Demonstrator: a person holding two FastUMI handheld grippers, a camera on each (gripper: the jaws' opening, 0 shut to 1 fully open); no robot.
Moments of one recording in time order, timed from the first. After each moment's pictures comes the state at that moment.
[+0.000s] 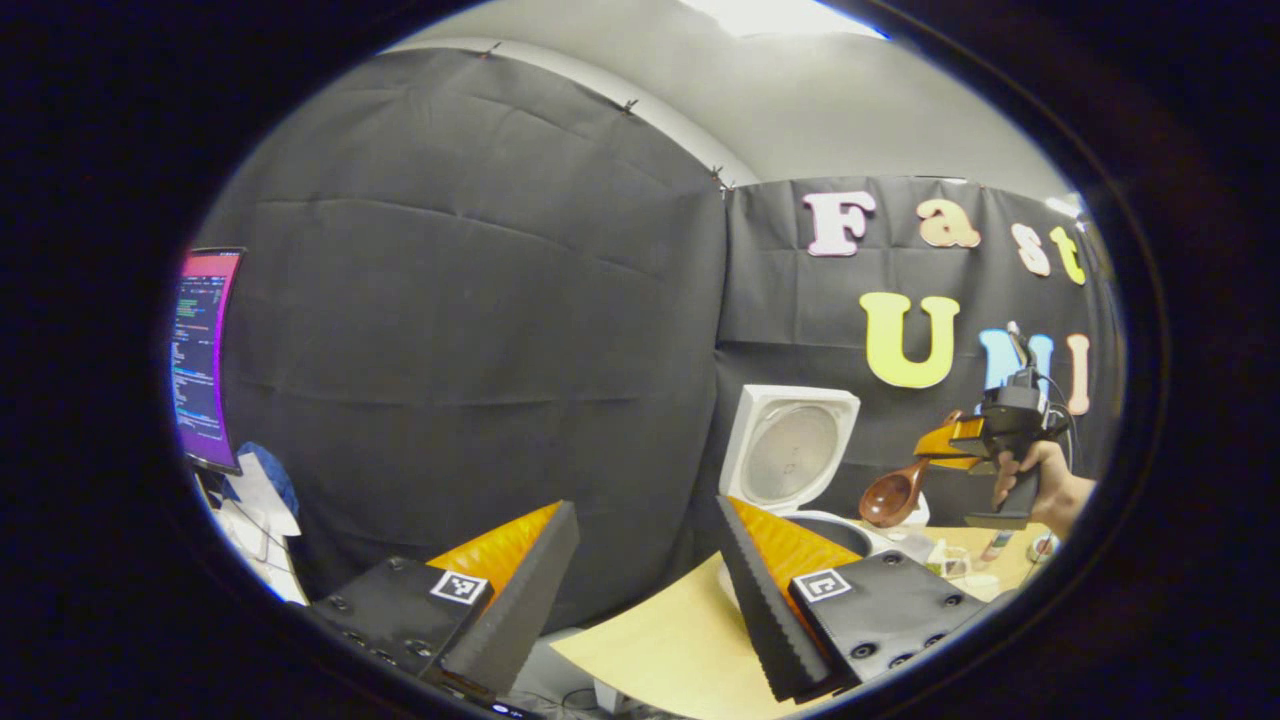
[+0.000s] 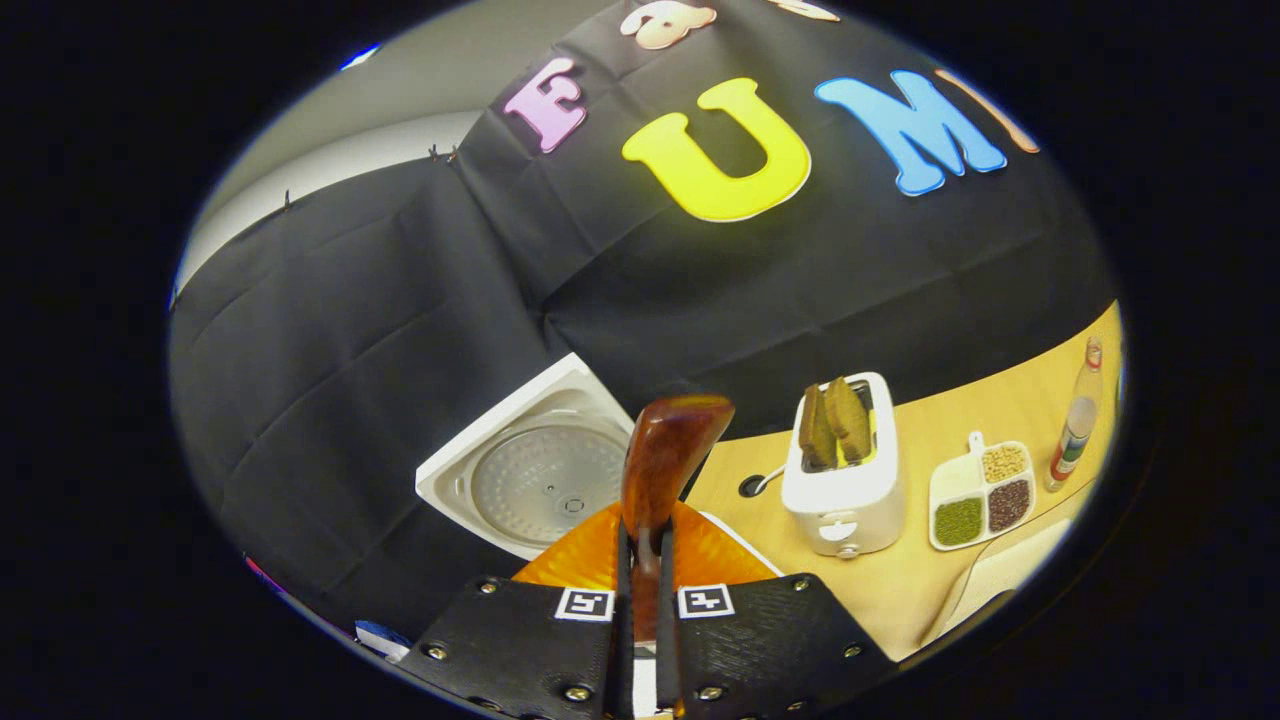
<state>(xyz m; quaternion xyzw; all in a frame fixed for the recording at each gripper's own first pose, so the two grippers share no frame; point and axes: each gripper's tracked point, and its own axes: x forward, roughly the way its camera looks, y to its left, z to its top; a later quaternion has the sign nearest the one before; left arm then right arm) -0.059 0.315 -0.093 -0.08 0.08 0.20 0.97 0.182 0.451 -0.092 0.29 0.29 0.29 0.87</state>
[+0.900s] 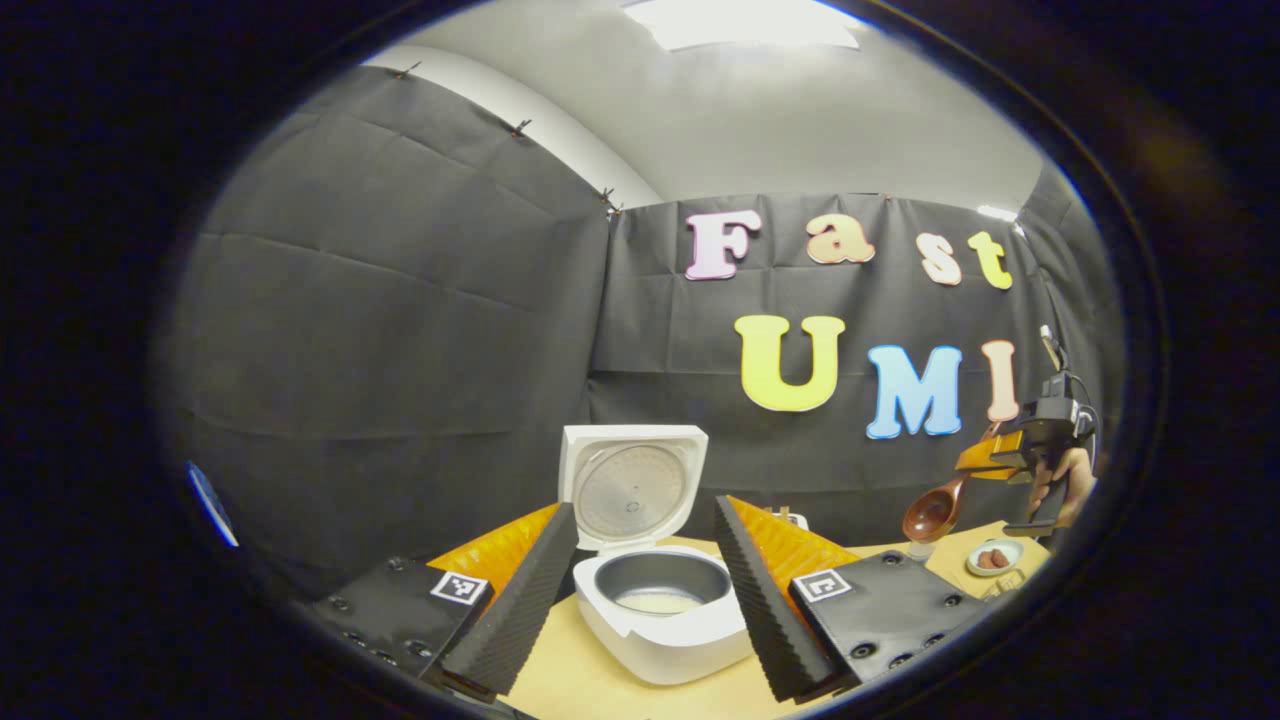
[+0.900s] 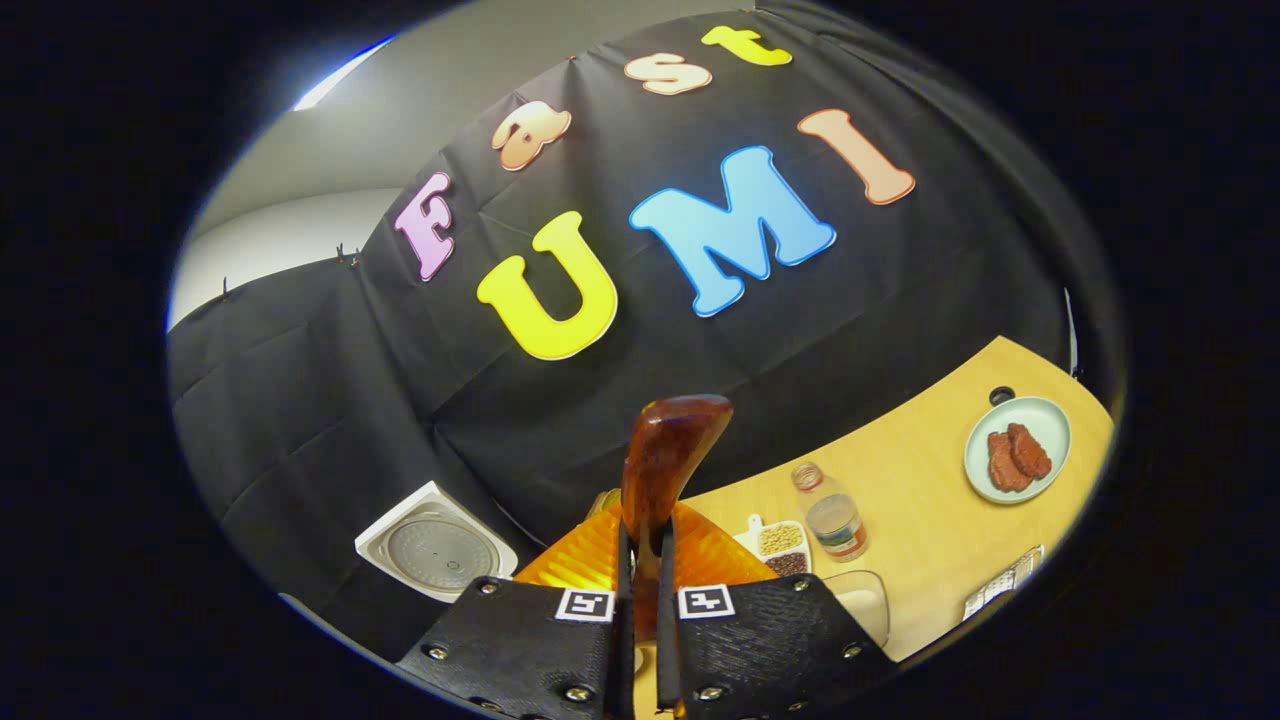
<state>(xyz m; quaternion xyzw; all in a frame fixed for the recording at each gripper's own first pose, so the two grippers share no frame) 0.013 0.156 -0.034 -0.07 0.03 0.06 0.99 0.193 0.163 -0.082 0.30 0.23 0.12 0.92</state>
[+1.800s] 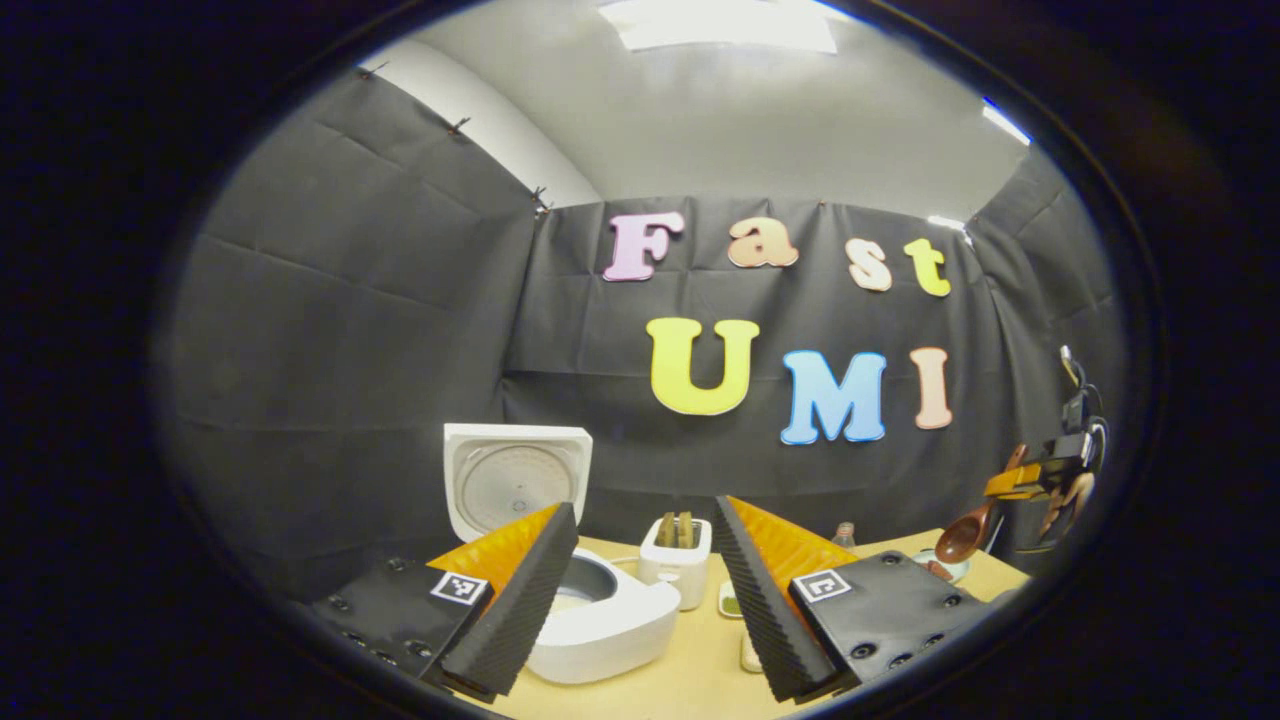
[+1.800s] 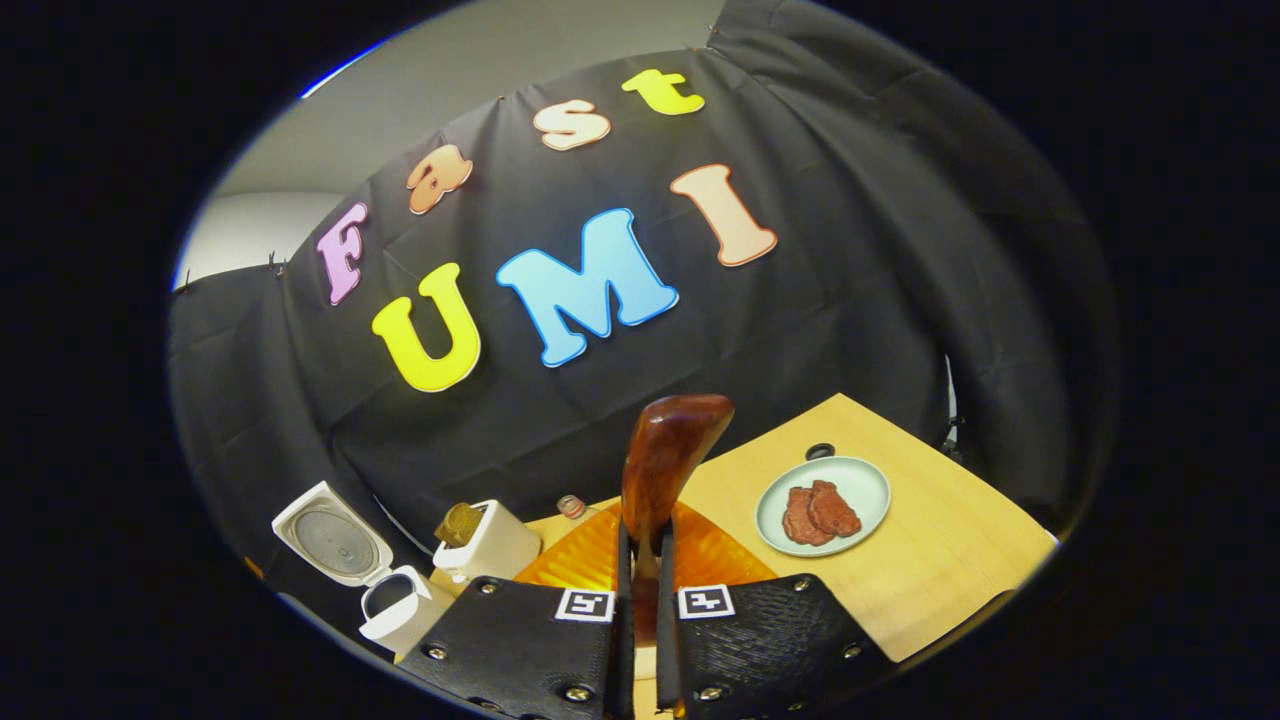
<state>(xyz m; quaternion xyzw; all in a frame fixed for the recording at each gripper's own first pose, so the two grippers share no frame) 0.022 0.031 -0.008 -0.08 0.03 -0.03 1.00 0.133 -0.049 -0.124 0.25 0.23 -0.02 0.94</state>
